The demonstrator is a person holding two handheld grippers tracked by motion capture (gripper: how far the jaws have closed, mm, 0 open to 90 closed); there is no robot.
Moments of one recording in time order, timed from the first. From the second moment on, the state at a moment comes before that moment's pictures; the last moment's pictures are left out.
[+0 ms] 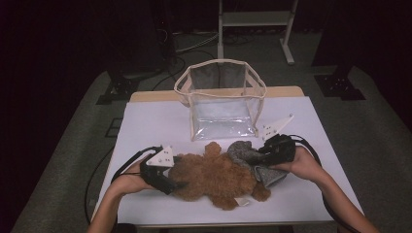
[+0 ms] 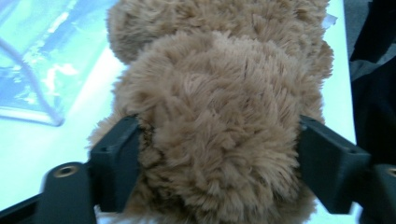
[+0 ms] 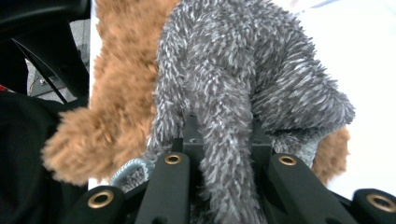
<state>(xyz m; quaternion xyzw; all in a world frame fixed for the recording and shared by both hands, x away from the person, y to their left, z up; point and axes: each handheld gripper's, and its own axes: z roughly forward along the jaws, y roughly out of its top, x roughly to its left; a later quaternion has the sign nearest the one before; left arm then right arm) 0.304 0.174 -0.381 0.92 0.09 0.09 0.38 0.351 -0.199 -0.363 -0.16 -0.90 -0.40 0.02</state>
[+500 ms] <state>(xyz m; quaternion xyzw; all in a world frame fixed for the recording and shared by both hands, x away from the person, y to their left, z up) 0.304 0.130 -0.384 0.91 0.07 0.09 0.39 0.343 -0.149 -0.336 -0.09 -0.92 -0.39 0.02</state>
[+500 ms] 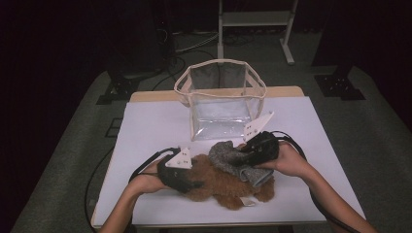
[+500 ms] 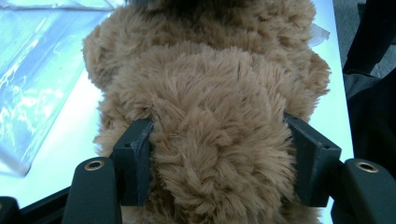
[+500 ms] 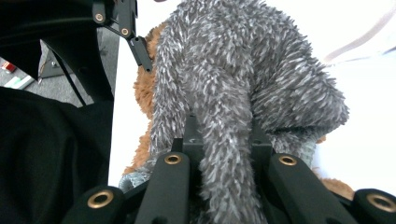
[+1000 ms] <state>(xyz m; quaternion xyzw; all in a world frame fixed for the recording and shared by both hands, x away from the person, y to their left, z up) 0.312 0.096 -0.374 0.92 0.04 0.10 0.37 0.343 -0.201 -0.356 -0.14 -0.91 -0.39 0.02</state>
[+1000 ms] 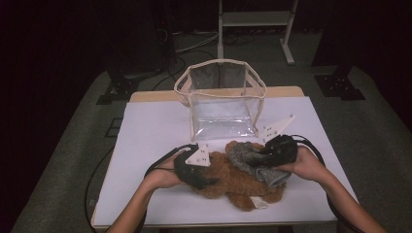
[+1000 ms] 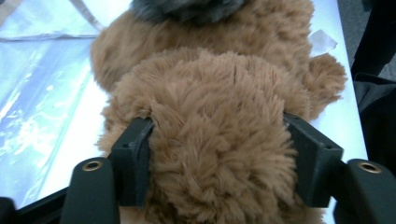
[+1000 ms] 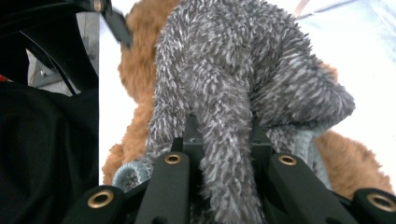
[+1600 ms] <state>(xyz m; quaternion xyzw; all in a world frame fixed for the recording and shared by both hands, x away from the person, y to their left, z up) 0.303 0.104 -0.374 0.92 0.03 0.10 0.37 0.360 -0.188 -0.344 -0.14 -0.91 -0.39 -0.01</state>
